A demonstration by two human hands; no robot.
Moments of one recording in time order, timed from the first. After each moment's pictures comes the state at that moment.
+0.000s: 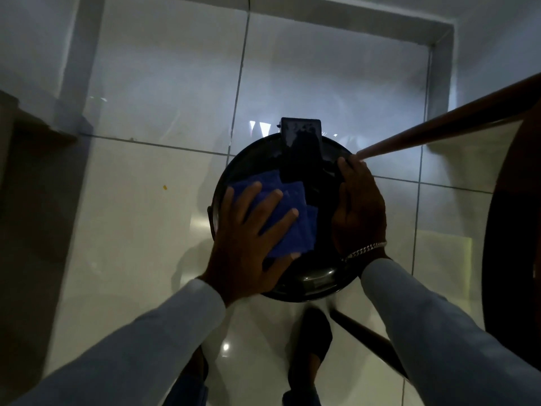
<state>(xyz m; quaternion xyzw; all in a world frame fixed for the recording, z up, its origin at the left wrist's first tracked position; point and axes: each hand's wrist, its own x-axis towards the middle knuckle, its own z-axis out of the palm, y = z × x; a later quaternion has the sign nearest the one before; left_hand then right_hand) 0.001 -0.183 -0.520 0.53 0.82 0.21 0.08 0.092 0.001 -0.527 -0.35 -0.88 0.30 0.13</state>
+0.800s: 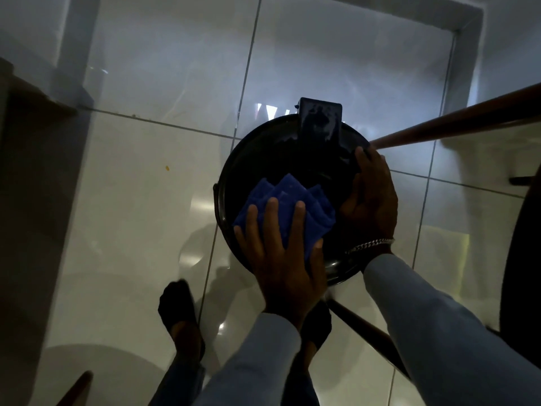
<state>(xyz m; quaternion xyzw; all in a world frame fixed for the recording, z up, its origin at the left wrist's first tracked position) 0.088 -0.146 -0.531 0.21 0.93 0.29 0.03 0.087 -0.004 -0.528 -0.38 -0.87 0.28 0.13</state>
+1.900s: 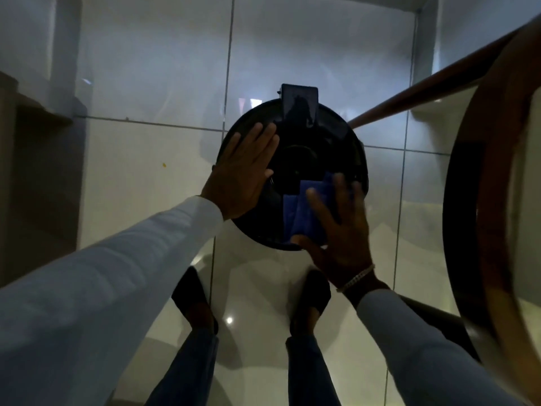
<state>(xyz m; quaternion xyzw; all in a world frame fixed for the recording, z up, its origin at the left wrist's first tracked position) -0.054 -0.170 -0.525 0.57 0.80 0.12 0.15 0.168 -0.071 -0.502 -0.28 -0.94 0.18 0.01</state>
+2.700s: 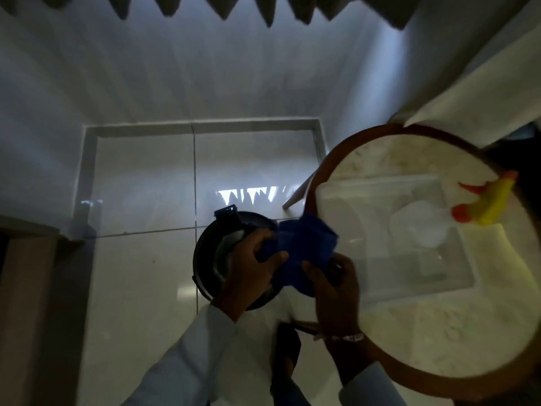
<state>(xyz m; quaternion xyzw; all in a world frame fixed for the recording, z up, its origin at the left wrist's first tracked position) 0.070 -0.068 -0.238 0.29 0.70 0.53 0.38 0.212 -0.015 -0.227 -0.57 -0.53 0.56 0.29</state>
